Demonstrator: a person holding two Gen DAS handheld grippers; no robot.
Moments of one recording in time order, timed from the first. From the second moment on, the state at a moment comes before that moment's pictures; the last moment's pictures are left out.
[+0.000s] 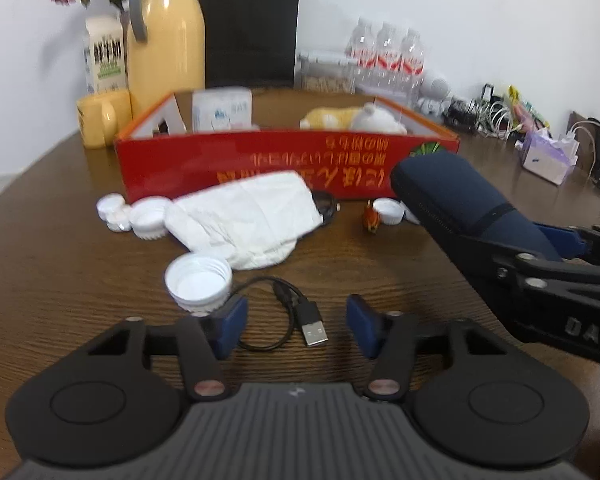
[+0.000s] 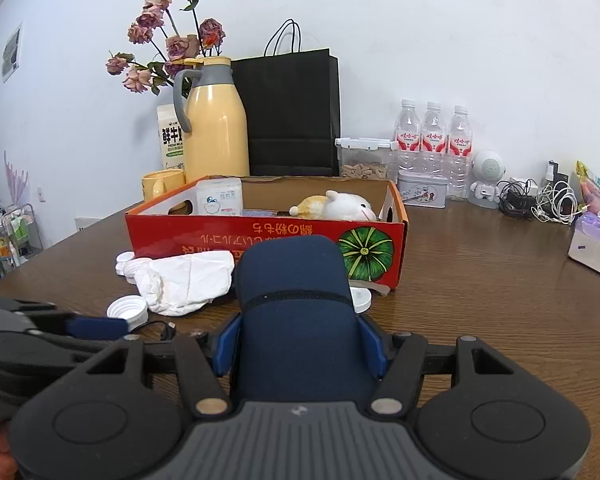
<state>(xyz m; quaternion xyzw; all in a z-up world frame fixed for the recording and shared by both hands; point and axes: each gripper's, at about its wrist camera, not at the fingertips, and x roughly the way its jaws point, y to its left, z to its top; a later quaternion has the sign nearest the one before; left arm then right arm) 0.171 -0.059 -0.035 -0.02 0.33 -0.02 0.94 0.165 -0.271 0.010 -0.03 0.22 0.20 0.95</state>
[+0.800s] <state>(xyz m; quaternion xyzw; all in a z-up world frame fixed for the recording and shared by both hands) 0.157 -0.059 0.013 -0.02 0.25 -0.05 0.97 0.166 -0.266 0.038 -0.04 0.19 0.23 0.96</state>
